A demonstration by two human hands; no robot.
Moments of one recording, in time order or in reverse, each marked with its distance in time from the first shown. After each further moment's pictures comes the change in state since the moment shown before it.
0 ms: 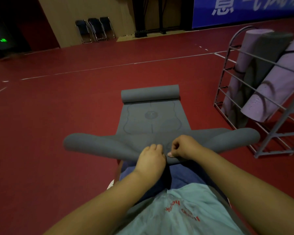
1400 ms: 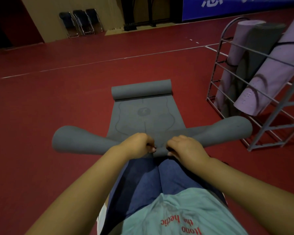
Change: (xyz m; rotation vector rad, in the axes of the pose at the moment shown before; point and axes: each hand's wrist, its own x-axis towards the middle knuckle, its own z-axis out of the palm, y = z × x) left_hand 0.060 -0.067 0.011 -0.572 -0.326 -0.051; right_hand -0.009 0.024 0.011 -0.364 0.417 -0.471
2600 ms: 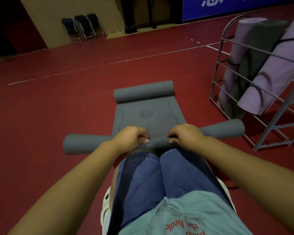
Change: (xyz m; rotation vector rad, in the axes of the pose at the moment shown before) left_hand 0.006 -0.033 -0.023 0.011 0.142 0.025; right_hand 0.052 0.024 -0.017 0.036 -0.284 0.194
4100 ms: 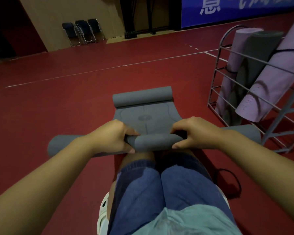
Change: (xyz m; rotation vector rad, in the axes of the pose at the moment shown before) left_hand -0.043 0.016 -0.077 0.101 0.004 0.173; right_hand -0.026 0.015 -0.066 0.075 0.077 -0.259
